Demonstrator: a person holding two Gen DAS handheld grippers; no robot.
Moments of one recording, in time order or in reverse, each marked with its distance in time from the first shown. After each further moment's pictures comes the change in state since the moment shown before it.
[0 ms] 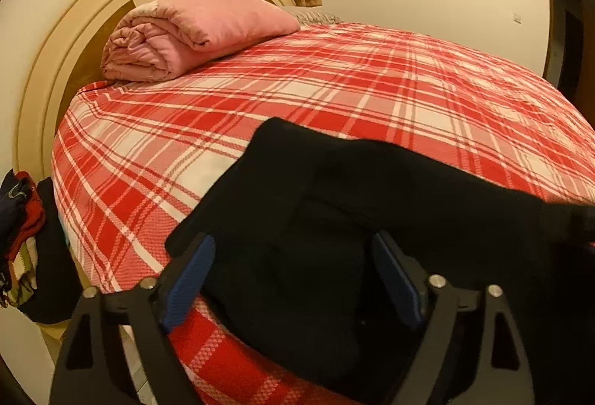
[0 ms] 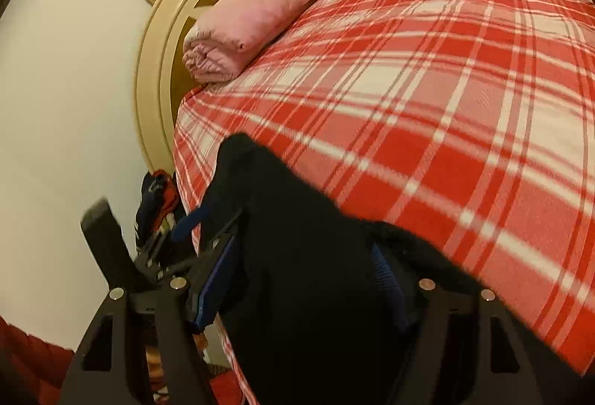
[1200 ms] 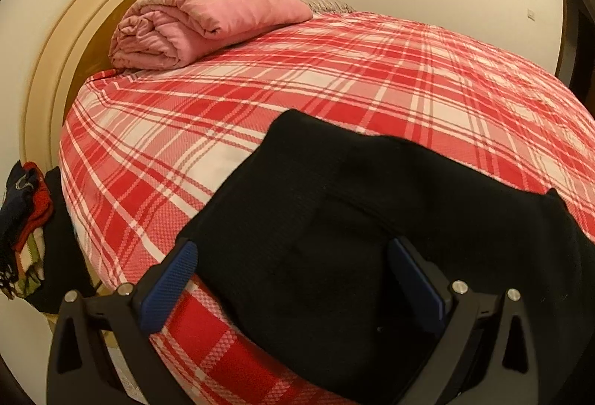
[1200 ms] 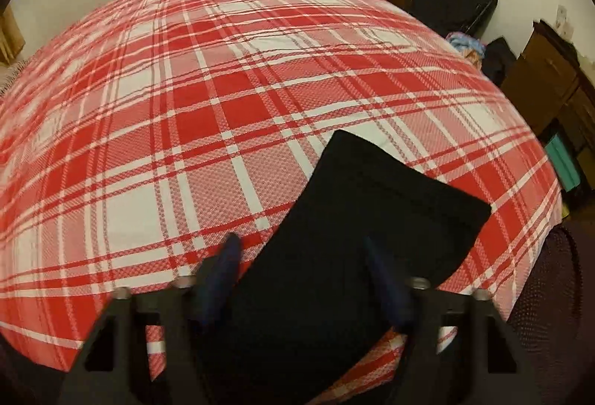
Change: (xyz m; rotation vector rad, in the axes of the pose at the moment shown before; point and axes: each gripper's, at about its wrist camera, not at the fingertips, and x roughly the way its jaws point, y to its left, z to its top) left arm 0.006 0.004 0.005 -0.011 0.049 0.040; right arm -0.365 -0.233 -0.120 0.676 -0.228 -1.194
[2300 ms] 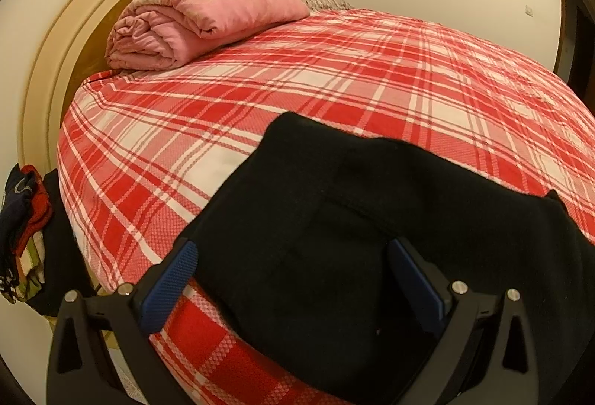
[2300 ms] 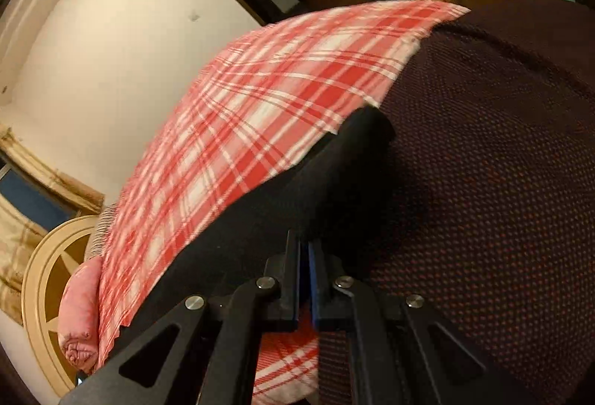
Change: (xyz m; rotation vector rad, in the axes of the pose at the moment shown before) left arm 0.001 -0.004 0.004 0.008 0.011 -0.002; right arm -0.108 -0.164 -0.193 0.536 -0.159 0.448
